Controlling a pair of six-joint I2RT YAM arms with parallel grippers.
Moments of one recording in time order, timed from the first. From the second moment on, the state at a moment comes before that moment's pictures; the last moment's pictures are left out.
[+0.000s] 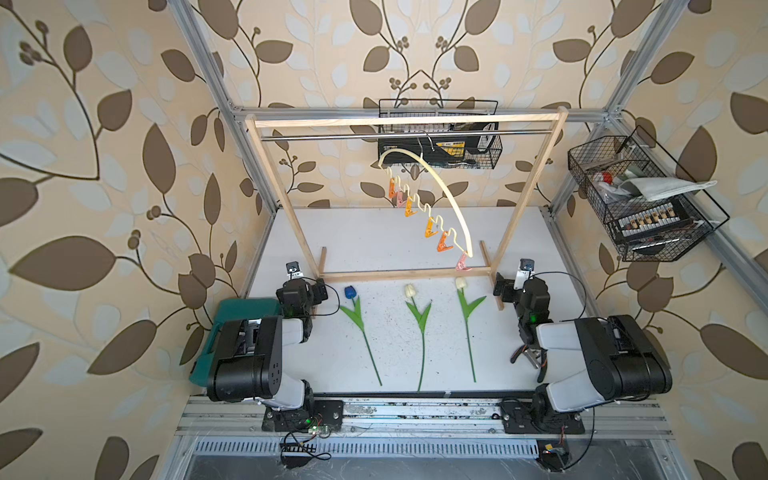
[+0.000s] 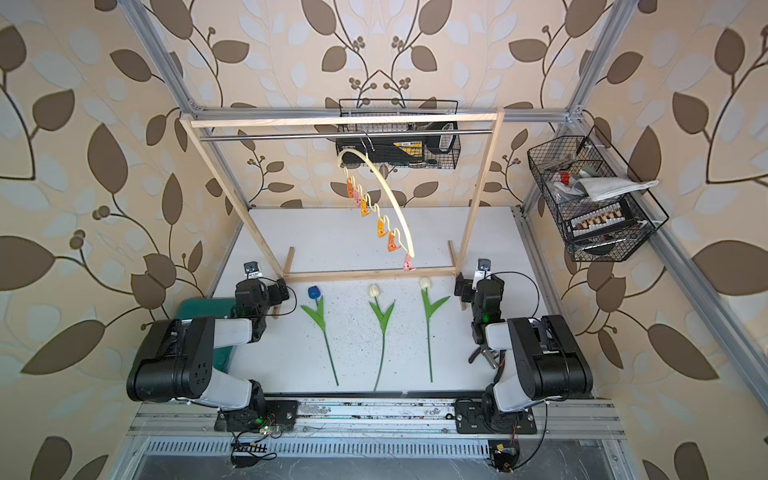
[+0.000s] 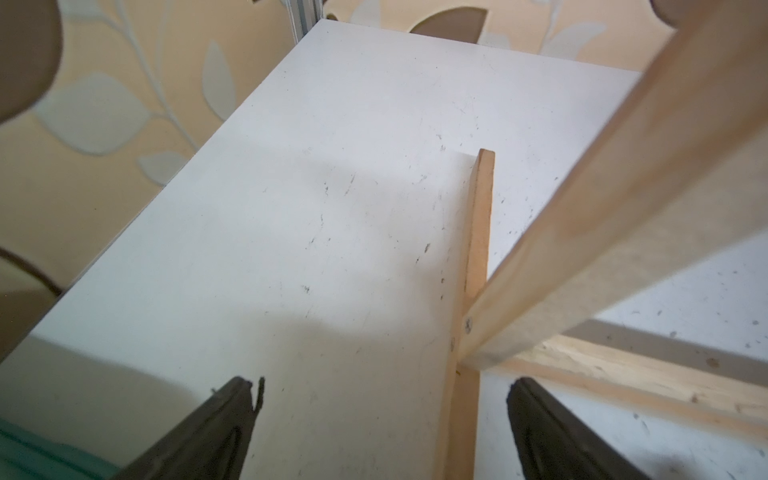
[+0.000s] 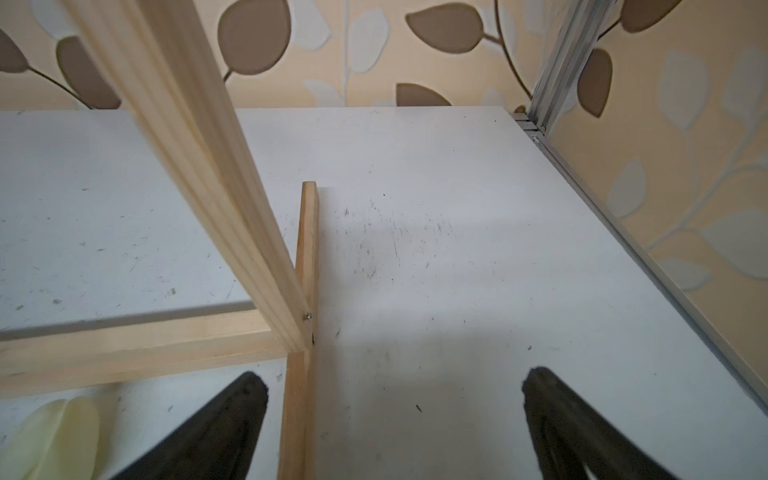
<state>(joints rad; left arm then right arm) 0.07 1.48 0.35 0.62 -0.14 -0.13 0.05 1.52 0.32 0.85 0.24 0.04</state>
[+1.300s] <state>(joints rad) -0.17 1.14 0.74 0.06 -0.21 -0.21 0.34 0.63 0.52 0.09 0.71 0.39</state>
